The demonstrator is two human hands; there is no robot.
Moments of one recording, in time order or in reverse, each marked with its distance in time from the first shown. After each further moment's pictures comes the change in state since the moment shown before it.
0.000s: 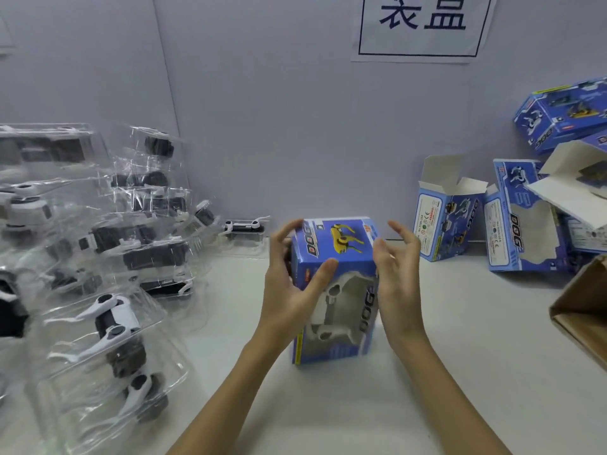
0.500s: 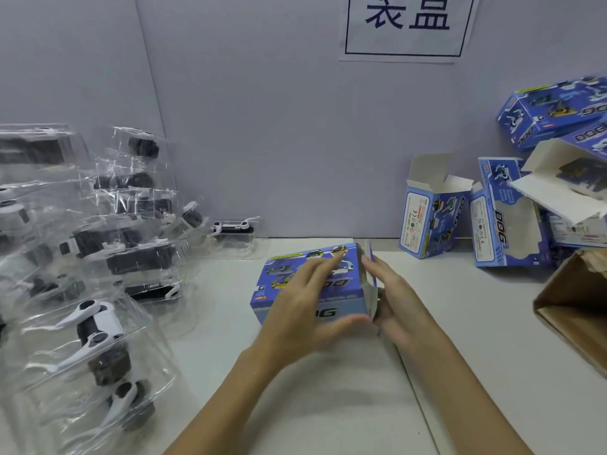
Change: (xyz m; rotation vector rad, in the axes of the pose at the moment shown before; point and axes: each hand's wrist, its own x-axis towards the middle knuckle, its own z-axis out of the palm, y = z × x) left_hand -0.015 -0.031 0.006 0.590 -0.345 0.292; right_hand 0.012 0.011 -0.029 0.229 -0.214 0.635
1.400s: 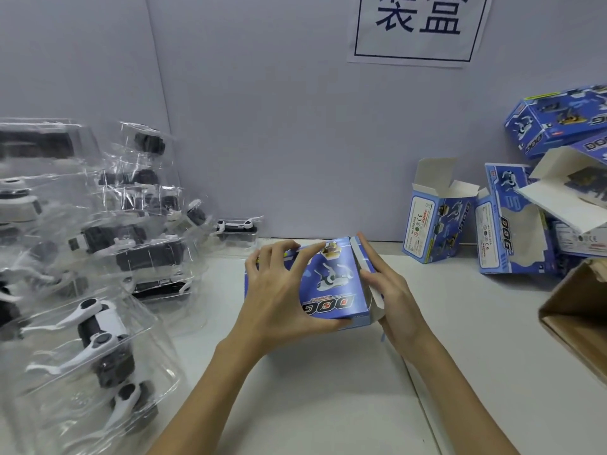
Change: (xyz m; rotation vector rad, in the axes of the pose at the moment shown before) left_hand 0.005 -0.004 -0.038 0.344 -0.003 -0.150; right_hand -0.005 0.000 0.007 -0.278 -0.120 -0.290
